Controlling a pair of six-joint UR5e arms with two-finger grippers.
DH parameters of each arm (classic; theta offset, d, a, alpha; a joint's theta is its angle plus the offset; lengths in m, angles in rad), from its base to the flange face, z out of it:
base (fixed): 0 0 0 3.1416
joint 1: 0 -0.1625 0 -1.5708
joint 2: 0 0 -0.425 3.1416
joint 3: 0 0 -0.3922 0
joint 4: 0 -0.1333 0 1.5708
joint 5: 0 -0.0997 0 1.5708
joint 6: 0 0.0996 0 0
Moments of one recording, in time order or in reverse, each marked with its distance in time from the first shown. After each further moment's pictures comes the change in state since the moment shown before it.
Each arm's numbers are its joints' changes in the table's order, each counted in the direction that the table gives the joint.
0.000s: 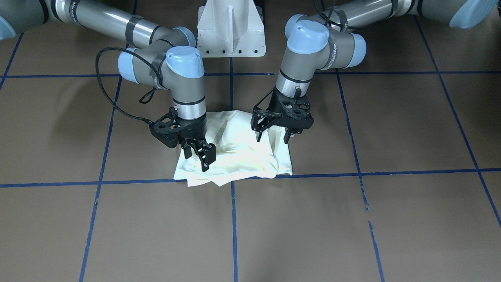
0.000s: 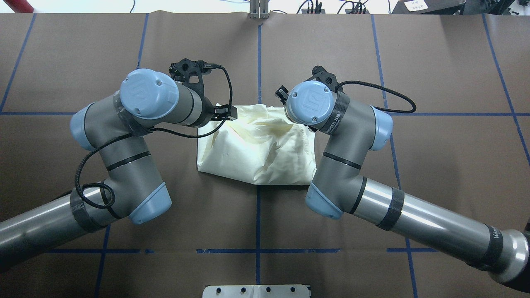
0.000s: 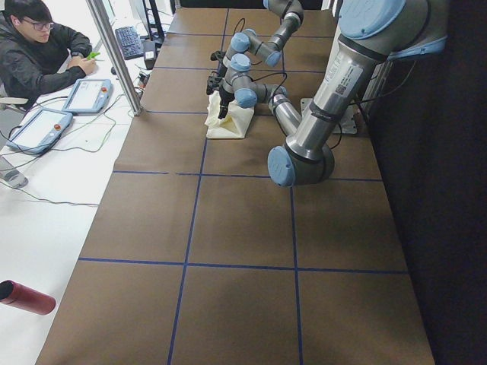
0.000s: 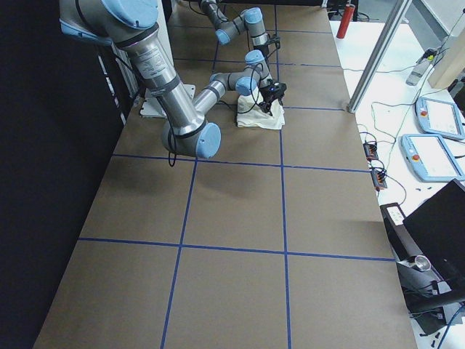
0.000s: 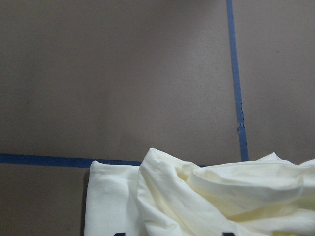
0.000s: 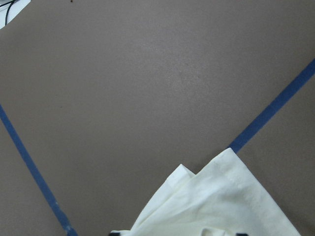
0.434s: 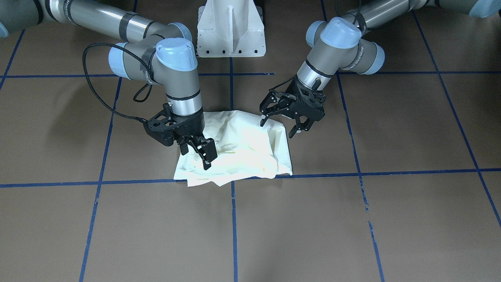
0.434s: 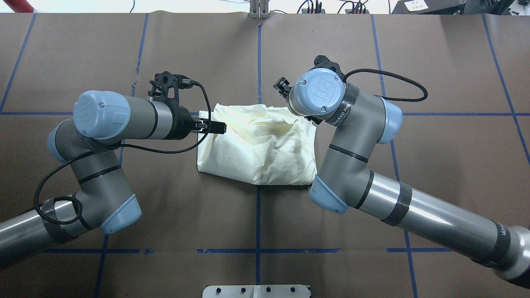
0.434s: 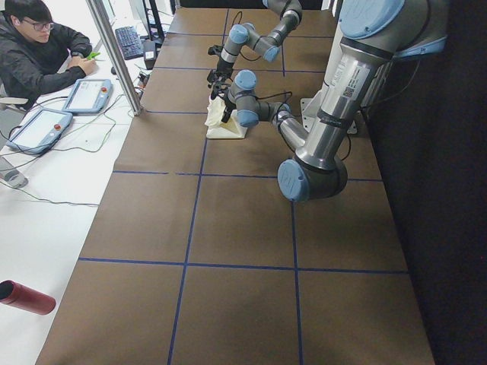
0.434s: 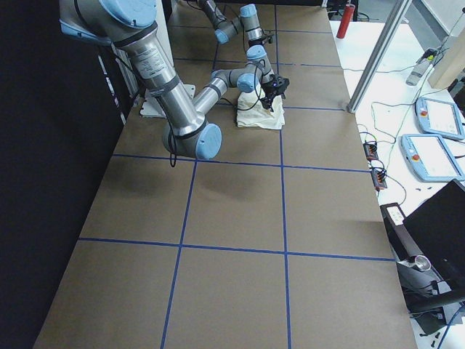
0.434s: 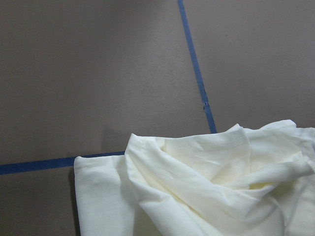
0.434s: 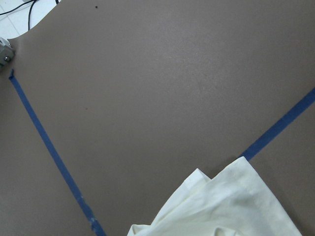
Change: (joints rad) left arm -0.004 0.130 -0.007 0.384 0.052 0.138; right arm -0.020 -0.005 -0.035 0.000 -0.021 -0.041
